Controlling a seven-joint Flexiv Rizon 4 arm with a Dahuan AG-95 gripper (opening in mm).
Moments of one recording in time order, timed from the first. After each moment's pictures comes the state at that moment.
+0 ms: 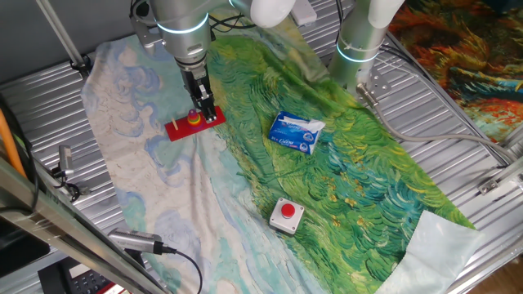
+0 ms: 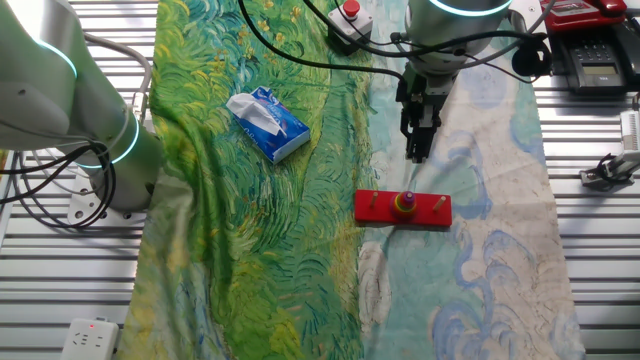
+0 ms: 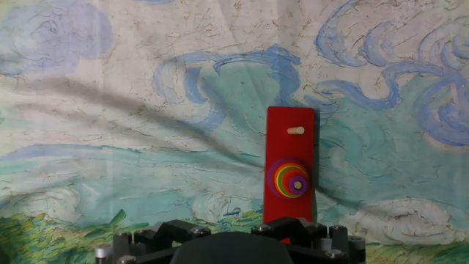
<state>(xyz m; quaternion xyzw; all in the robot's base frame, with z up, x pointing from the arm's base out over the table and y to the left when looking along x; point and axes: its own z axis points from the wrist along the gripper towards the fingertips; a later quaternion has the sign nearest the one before) 0.500 0.000 0.170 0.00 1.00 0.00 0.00</state>
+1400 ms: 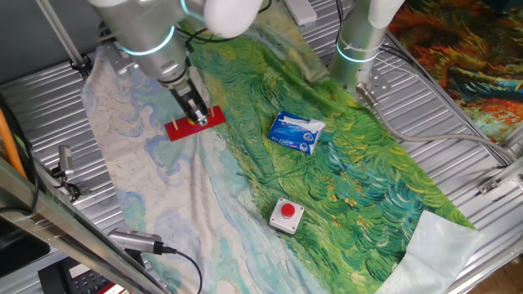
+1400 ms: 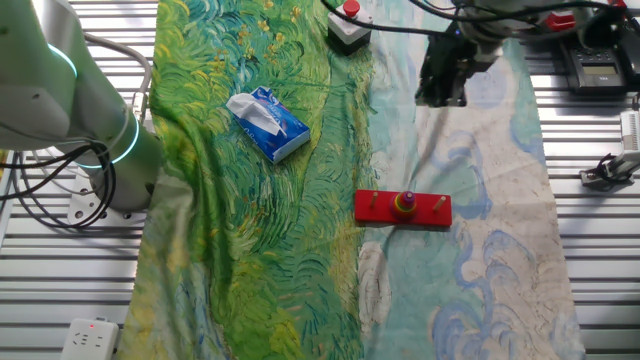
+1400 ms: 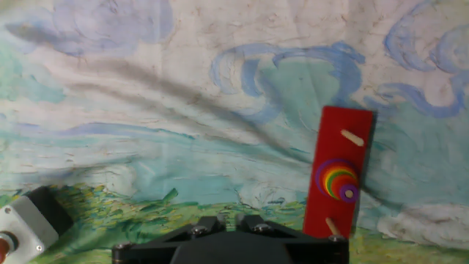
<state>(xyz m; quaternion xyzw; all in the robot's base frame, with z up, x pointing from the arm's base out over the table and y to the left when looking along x) 0.512 0.045 0.189 -0.02 1.00 0.03 -0.08</state>
